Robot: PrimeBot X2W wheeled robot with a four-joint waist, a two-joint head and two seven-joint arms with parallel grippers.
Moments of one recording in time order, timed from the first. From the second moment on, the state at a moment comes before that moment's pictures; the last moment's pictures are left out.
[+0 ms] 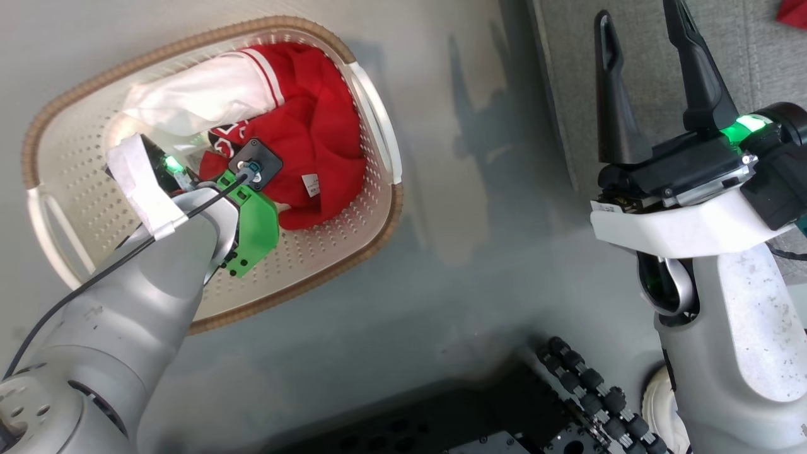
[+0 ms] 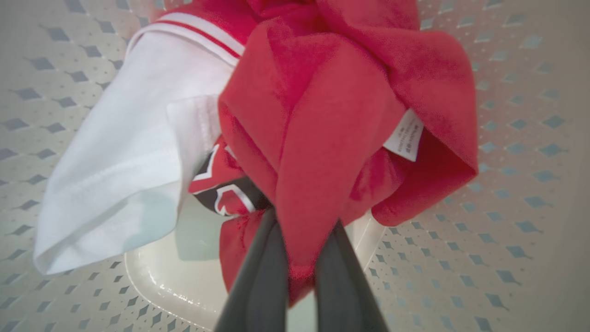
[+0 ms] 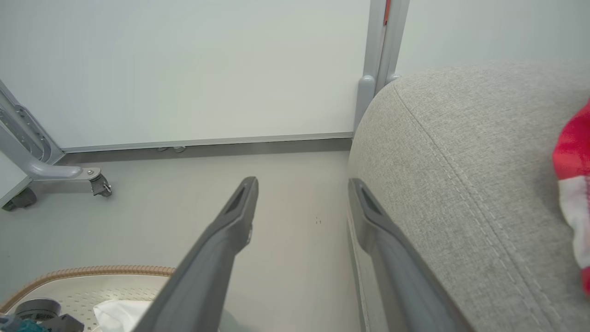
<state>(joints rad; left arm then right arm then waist) -1.09 0.20 -1.23 1.24 -0.51 -0.13 -0.14 -0.51 -0.05 0.12 -0.13 0.21 0.13 -0.26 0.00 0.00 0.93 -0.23</state>
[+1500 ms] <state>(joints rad) -0.78 0.16 -0.82 0.63 -0.49 -0.06 -0.26 -0.19 -0.05 0.06 0.03 0.15 0.13 -0.26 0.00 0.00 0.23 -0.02</state>
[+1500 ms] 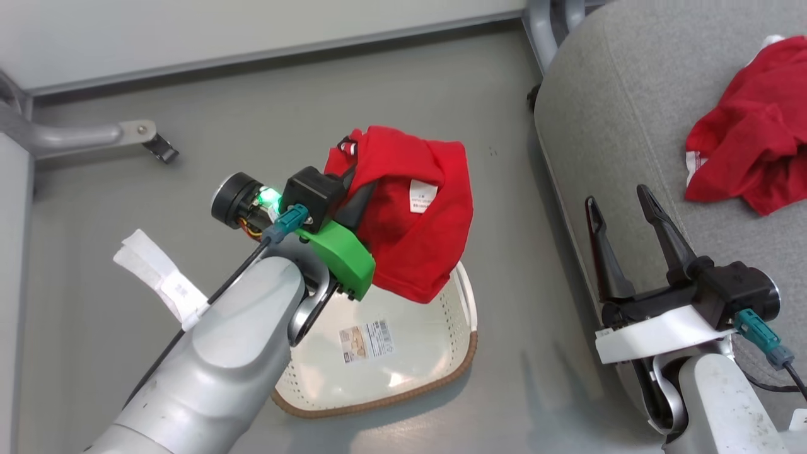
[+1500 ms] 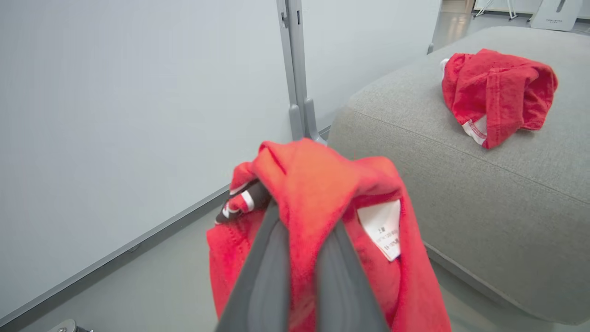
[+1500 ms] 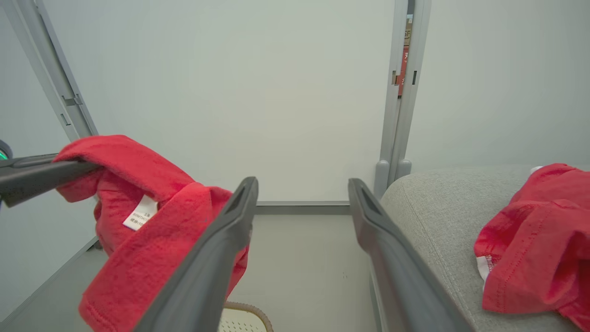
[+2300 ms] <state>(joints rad) -0.78 0.11 -0.70 0.44 -0.40 -0.07 -0.26 -0.13 -0.05 0.06 0.03 0.18 0.13 -0.26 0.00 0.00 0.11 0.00</state>
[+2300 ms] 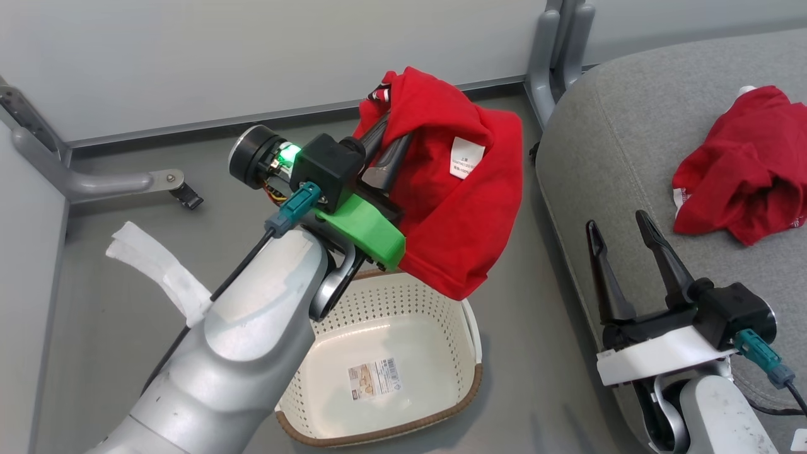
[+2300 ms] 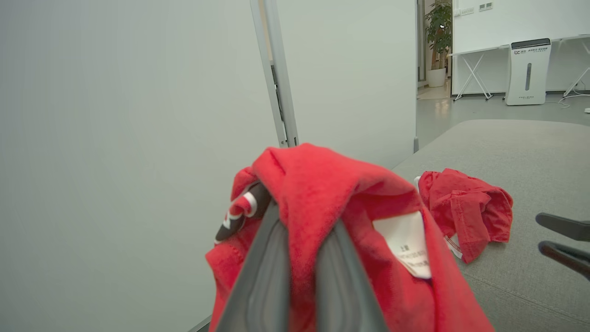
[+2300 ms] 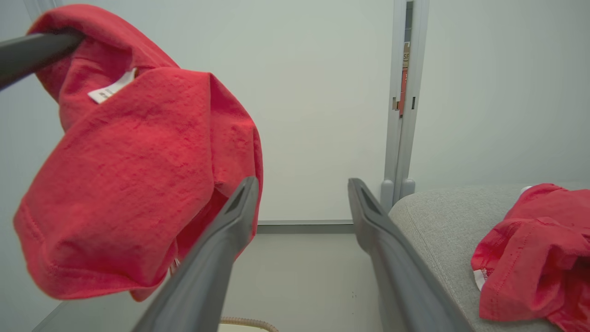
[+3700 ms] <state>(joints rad) -0.75 0.05 -0.85 0.43 -0.35 -0.11 -0.26 -0.51 -0.23 0.46 0.26 0.16 0.13 -0.26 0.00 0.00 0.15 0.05</state>
